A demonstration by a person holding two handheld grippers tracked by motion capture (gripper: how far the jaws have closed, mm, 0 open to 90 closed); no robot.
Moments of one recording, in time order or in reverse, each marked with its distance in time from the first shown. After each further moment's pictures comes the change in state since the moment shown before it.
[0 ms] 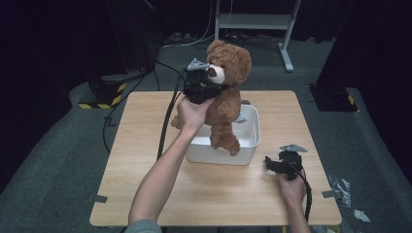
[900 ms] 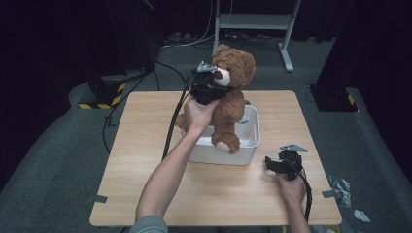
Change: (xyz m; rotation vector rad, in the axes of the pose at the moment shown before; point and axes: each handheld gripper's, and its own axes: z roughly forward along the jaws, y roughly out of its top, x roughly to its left) left arm 0.003 -0.008 0.029 0.042 0.021 0.001; right arm 0.001 0.000 0.000 0.004 0.004 0.006
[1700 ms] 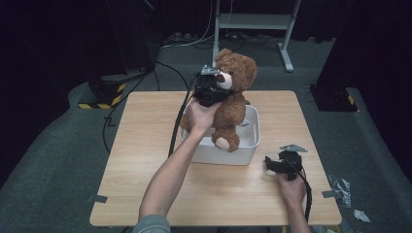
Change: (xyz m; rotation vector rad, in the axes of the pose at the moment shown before) left arm 0.001 -0.009 0.015 0.025 0.000 -0.003; right arm 0.000 0.000 0.000 0.004 0.002 0.007
